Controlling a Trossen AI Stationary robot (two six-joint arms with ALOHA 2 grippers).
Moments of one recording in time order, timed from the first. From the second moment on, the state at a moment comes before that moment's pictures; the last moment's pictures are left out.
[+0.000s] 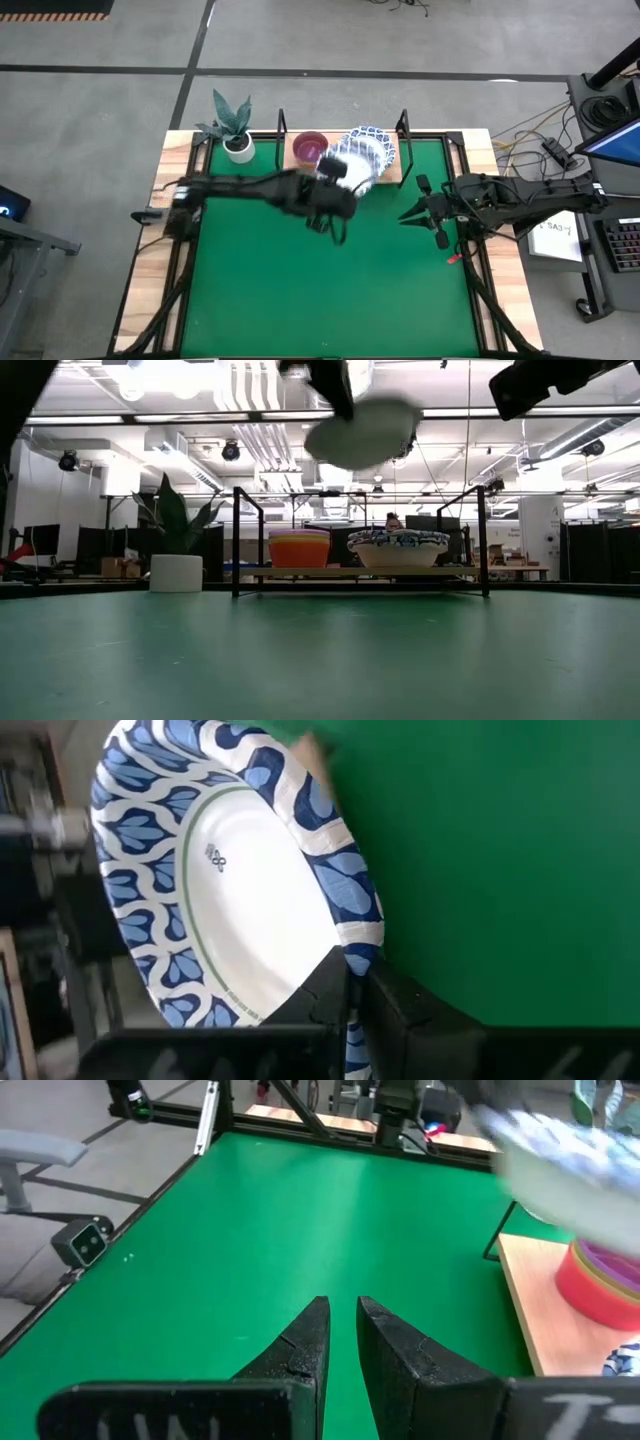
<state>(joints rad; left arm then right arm) -0.09 2.03 2.17 -1.20 -0.56 0.46 0.07 0.63 0.63 -0.37 -0.14 -0.12</state>
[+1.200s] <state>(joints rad) 0.21 2.31 2.35 -0.93 -0.41 0.53 0.09 0.63 0.63 -0.39 -0.13 -0.15</state>
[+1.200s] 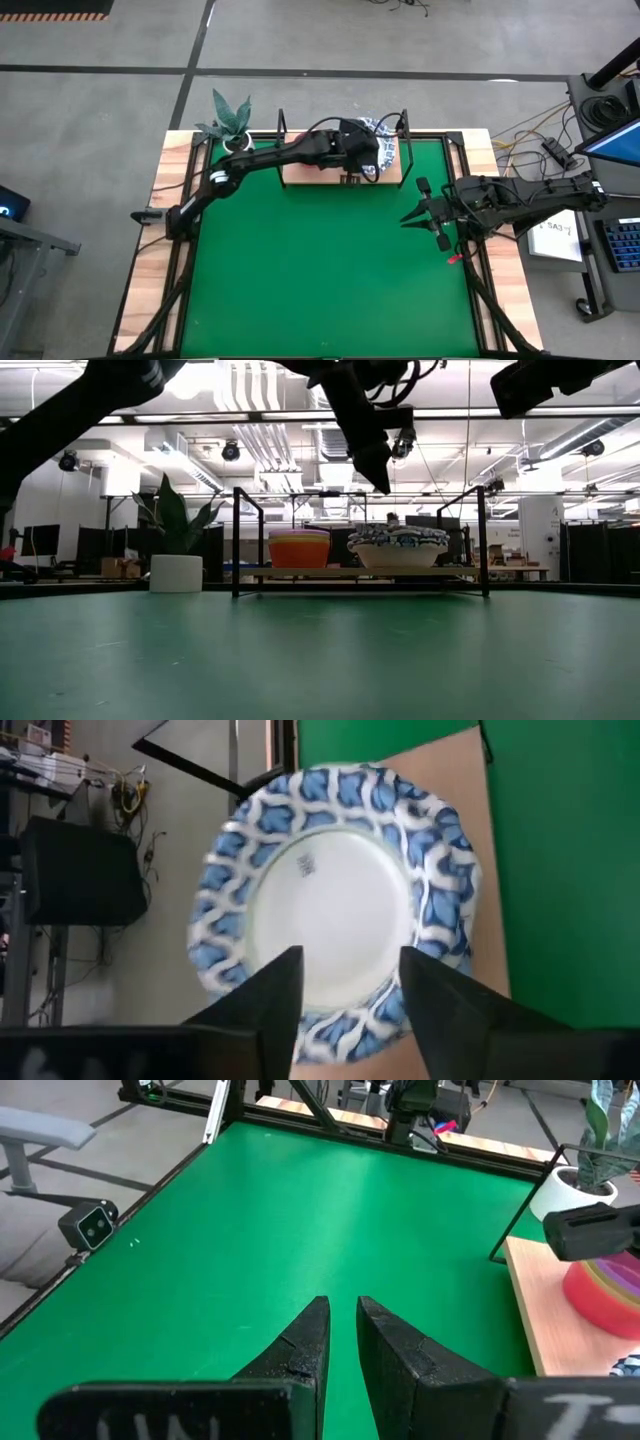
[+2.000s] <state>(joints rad) -0.02 1.70 1.71 -0.84 -0.07 0.14 0.09 0.46 0.48 -0.19 -0.17 -0.35</state>
